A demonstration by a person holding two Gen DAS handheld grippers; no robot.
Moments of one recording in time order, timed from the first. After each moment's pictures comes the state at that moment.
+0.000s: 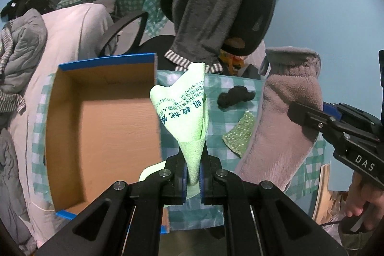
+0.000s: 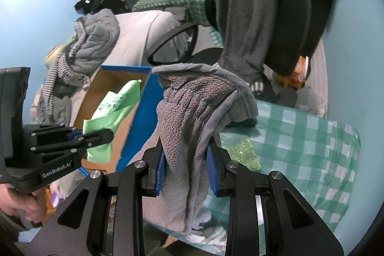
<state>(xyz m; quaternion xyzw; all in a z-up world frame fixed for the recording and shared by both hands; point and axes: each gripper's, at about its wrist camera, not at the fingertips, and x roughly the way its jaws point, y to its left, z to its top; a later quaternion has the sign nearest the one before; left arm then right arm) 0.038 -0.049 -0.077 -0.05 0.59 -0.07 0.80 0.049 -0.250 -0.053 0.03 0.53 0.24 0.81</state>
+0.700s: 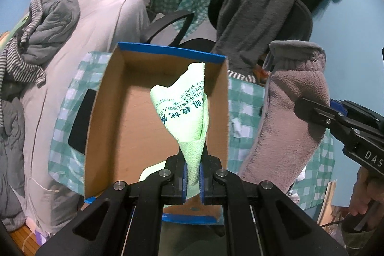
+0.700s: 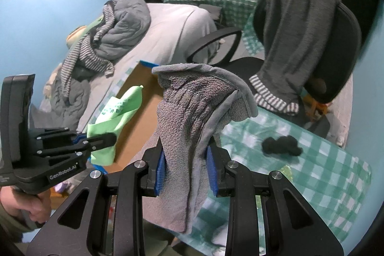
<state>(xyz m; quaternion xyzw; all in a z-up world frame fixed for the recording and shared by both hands) 0.014 0.049 -0.074 -0.10 0.58 0.00 0.81 0.058 -0.147 -0.045 -0.01 0.53 0.32 0.79</state>
